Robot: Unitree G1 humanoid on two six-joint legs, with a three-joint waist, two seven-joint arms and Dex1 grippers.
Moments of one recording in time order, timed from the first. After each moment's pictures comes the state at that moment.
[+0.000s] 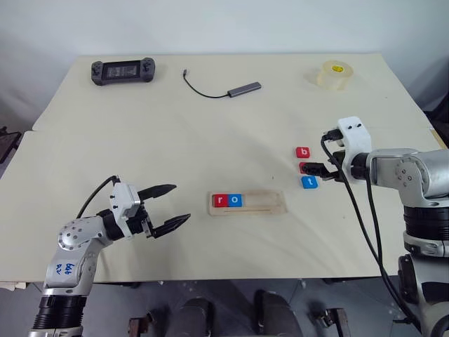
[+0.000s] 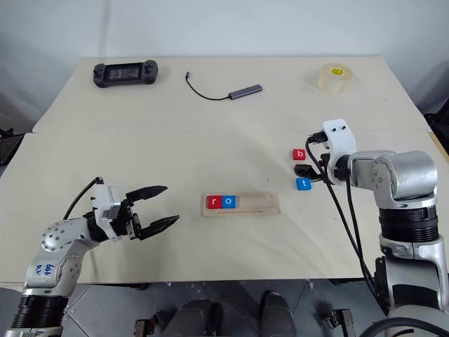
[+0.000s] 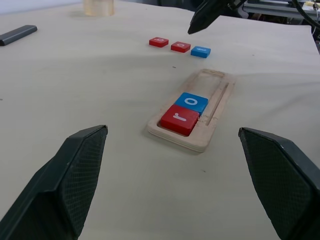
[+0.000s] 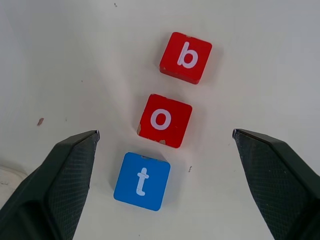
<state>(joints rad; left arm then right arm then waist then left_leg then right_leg) -0.11 0.56 0.16 -0.08 -0.47 0.08 -1.01 -0.79 -0.71 -0.05 -0.03 0.45 1.39 0.37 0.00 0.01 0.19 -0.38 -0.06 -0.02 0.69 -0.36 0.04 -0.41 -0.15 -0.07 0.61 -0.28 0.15</state>
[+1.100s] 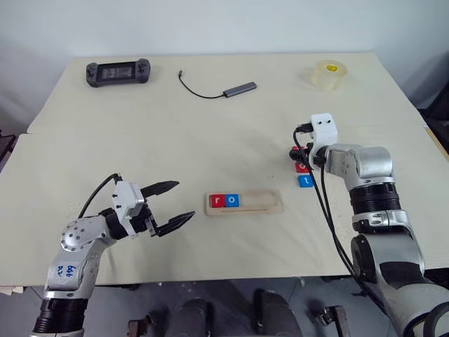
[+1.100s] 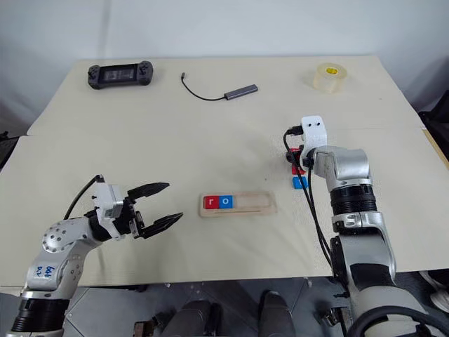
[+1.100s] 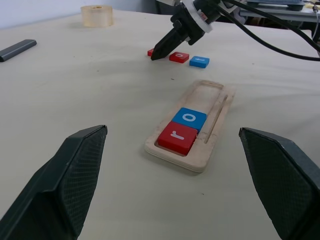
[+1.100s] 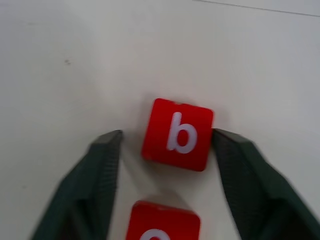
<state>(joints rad) -0.10 0.55 0.15 -0.18 -0.47 0.11 -0.93 -0.97 -0.43 -0.04 0.51 0.21 0.95 0.25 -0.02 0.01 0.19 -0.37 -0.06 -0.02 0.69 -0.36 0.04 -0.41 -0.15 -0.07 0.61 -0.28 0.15</state>
